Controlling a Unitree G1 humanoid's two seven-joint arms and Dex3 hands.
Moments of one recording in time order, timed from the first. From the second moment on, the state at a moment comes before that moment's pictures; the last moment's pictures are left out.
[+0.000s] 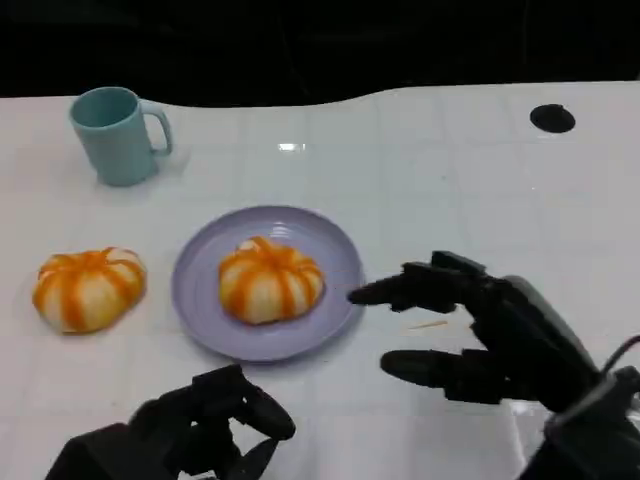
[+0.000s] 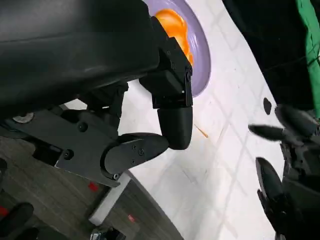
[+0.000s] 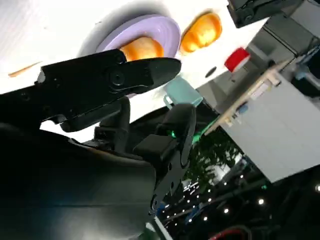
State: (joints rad) left arm 0.39 0.17 -0.15 -0.56 0.02 0.31 -0.24; right arm -0.09 -0.23 0.25 0.01 -0.34 -0.51 0.03
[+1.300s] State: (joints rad) left arm 0.36 0.19 -0.12 -0.52 0.01 0.29 -0.24; right arm 0.21 -0.29 0.06 -0.13 -0.35 -0.46 0.05
